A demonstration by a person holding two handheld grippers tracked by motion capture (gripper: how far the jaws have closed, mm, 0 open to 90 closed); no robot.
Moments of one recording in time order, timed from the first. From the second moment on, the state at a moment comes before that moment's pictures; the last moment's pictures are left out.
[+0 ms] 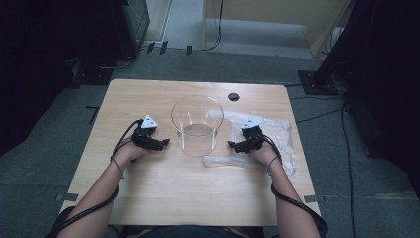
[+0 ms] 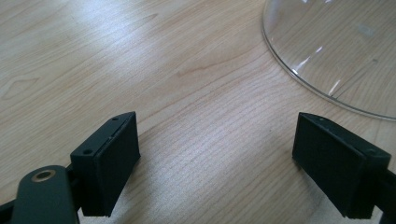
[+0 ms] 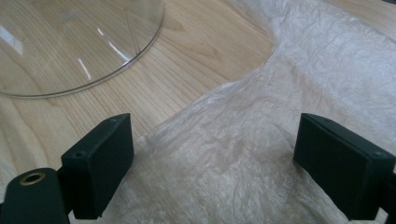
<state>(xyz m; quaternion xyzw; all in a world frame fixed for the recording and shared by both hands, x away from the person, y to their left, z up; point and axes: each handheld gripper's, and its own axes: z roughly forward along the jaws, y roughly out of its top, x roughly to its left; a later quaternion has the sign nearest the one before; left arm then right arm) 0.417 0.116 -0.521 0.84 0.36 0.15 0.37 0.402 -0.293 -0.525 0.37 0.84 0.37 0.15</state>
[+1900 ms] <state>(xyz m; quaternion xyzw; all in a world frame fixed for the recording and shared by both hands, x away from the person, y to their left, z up) 0.448 0.106 -0.494 0.78 0.46 0.07 0.42 0.421 -0.273 -0.482 0.48 0.75 0.45 0.10</state>
